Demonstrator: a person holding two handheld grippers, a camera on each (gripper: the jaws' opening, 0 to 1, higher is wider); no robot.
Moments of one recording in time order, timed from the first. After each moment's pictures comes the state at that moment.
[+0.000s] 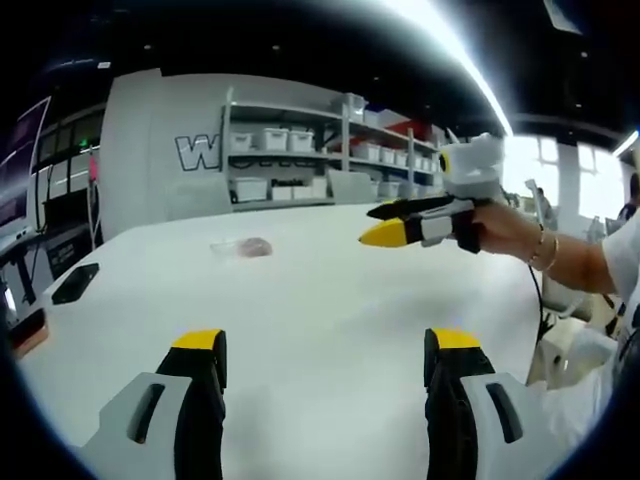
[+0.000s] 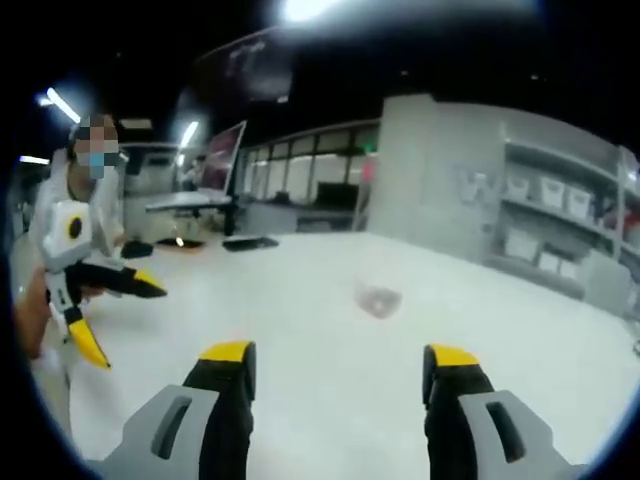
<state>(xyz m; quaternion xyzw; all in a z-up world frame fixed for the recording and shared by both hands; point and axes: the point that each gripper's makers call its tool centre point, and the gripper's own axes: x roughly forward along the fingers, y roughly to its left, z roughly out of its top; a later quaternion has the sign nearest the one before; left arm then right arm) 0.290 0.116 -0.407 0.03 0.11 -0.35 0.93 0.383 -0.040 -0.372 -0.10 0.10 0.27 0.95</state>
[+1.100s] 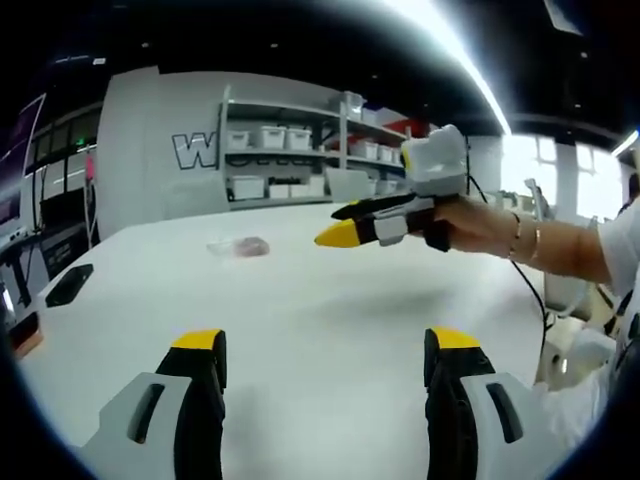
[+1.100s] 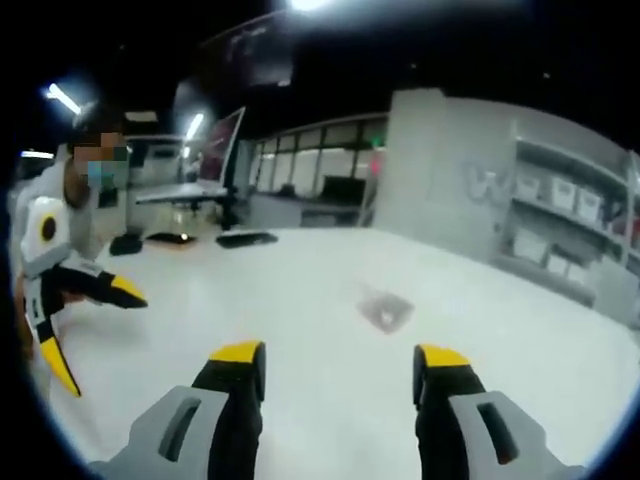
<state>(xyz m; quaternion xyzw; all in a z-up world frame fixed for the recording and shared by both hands) 0.301 0.108 -0.413 0.03 0.12 -0.35 0.93 0.430 -0.016 -0.380 -0.11 0.11 0.28 0.95</state>
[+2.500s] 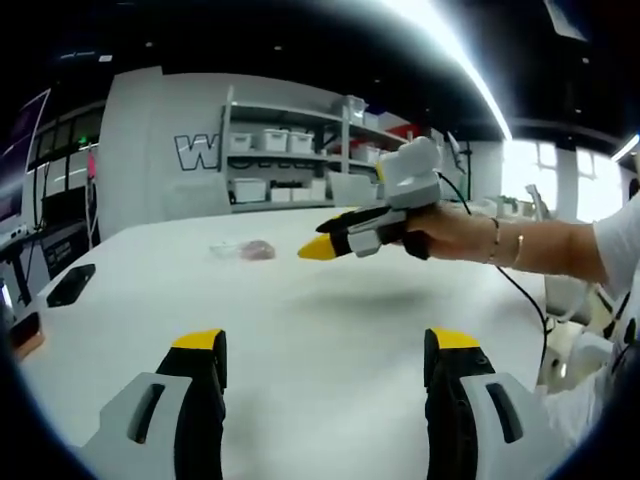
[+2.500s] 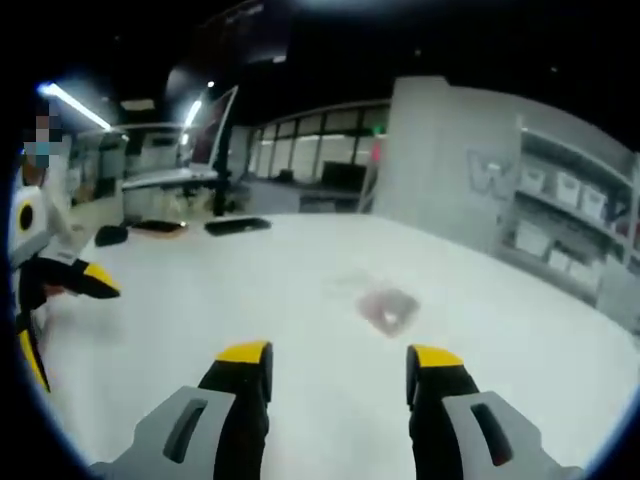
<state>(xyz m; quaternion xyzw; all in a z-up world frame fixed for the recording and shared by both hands) 0.306 0.116 -0.406 0.02 0.11 -0.35 0.93 0.462 -0.001 -0.395 -0.13 0.13 0.28 0.94</state>
